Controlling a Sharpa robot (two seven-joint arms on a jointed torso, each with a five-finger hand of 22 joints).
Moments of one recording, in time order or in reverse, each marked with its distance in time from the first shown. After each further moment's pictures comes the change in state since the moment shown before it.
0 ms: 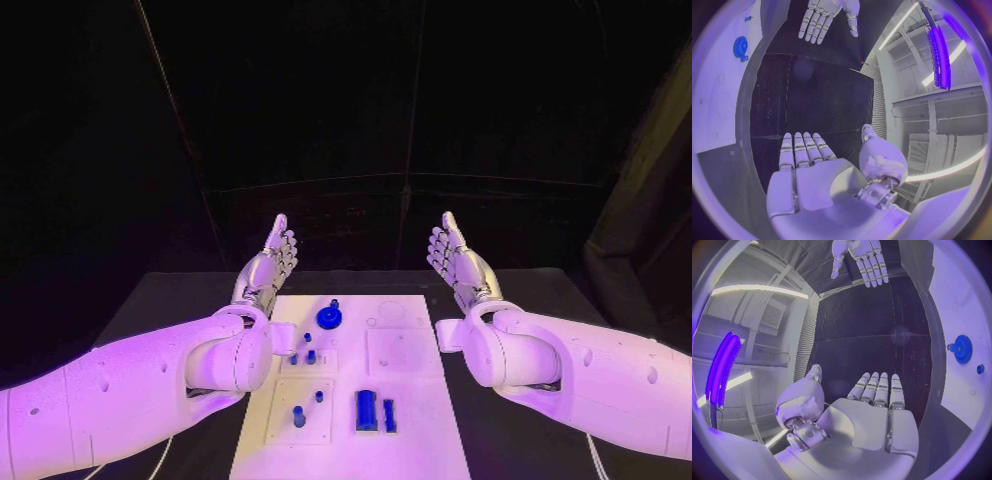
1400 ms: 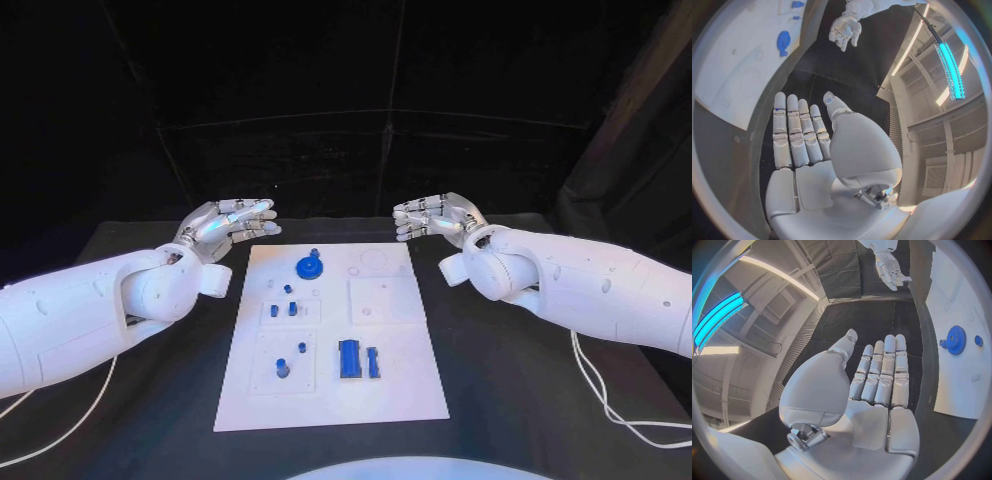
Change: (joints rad) left arm 0.183 -0.004 -0.201 -0.313 0.126 0.638 -0.039; left_hand 0.985 -0.028 0.145 -0.047 0.043 0.742 0.181 0.131 0.066 0.762 0.144 0.274 0.062 0.691 0.125 0.436 0.240 0.148 0.677 0.204 0.206 0.338; right arm 0.071 0.043 -0.025 -0.322 -0.236 0.414 -0.202; right_hand 1.029 -0.021 0.077 0.013 0.204 0.733 0.174 0.065 0.237 0.829 0.139 0.109 0.246 0.814 0.086 0.183 0.285 0.158 0.734 0.191 0.333 0.159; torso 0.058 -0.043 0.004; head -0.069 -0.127
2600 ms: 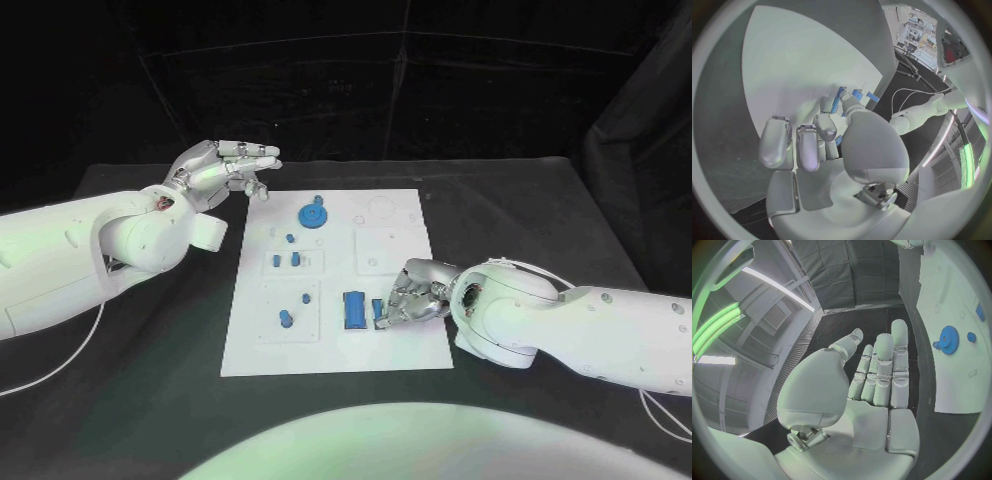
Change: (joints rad) left arm 0.066 -0.073 0.000 0.133 -0.147 -0.021 -0.040; left_hand 0.004 -0.065 0.194 -0.047 0.000 0.004 0.004 -0.002 0.002 0.000 -0.023 0.020 0.012 0.303 -0.092 0.529 0.291 0.000 0.354 -0.091 0.391 0.255; right arm -0.135 -0.178 -0.034 0.618 -1.026 0.079 -0.865; right_hand -0.154 -0.071 0.017 0.047 0.005 0.161 -0.129 0.190 0.166 0.312 -0.163 0.989 0.945 0.392 -0.184 1.247 1.021 -0.087 0.464 -0.187 1.003 0.976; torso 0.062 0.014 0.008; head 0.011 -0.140
